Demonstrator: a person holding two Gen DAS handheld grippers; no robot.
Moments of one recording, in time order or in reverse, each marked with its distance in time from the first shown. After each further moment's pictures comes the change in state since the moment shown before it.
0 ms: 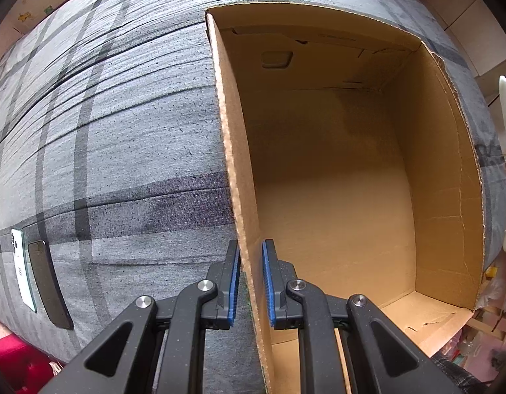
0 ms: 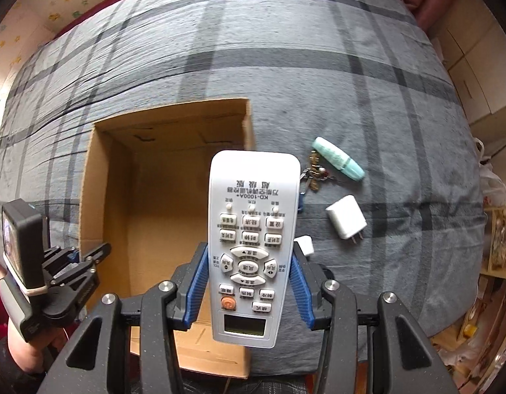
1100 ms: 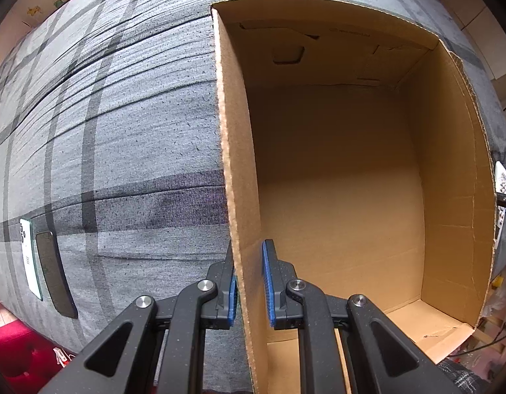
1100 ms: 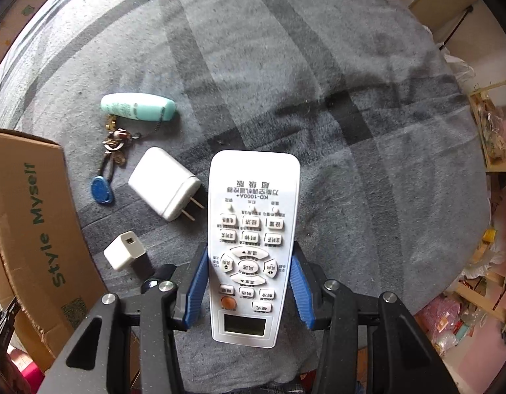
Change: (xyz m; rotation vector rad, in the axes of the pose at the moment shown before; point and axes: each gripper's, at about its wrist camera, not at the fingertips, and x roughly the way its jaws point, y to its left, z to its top) left arm 0.006 -0.006 0.007 -0.037 0.038 0.064; right arm 0.108 -0.195 -0.048 0.401 0.138 -0.085
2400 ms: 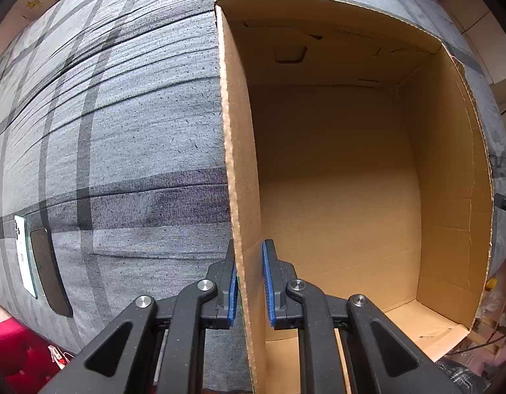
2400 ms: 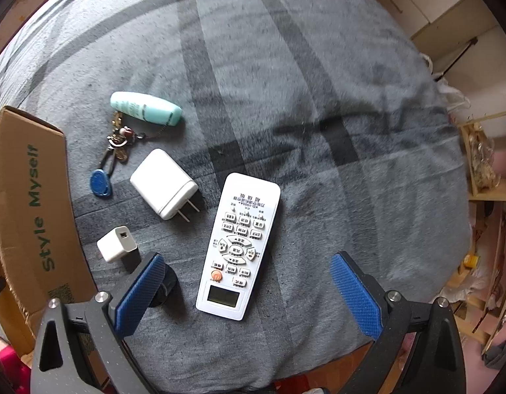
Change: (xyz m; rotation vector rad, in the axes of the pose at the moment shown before) left arm 0.003 0.009 0.003 -0.009 0.017 -0.026; right arm -0.012 0.000 0.005 -0.072 -0.036 -0.074
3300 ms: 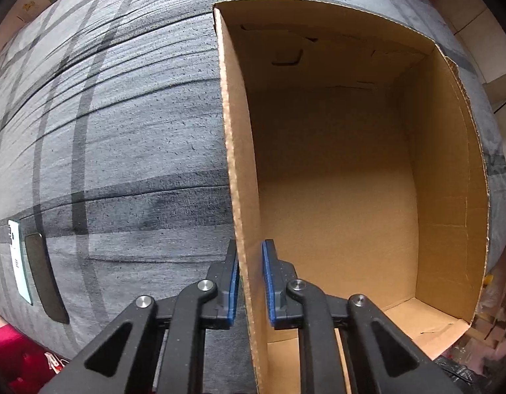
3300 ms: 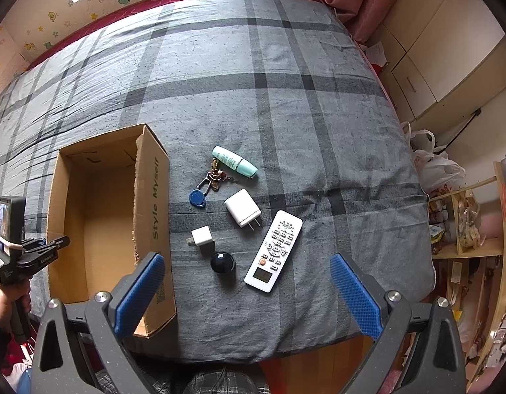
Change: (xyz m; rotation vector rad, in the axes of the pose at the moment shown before) left arm 0.000 0.000 -0.002 0.025 -0.021 -0.021; right arm -0.171 0.054 -0.048 -0.198 -0.255 0.020
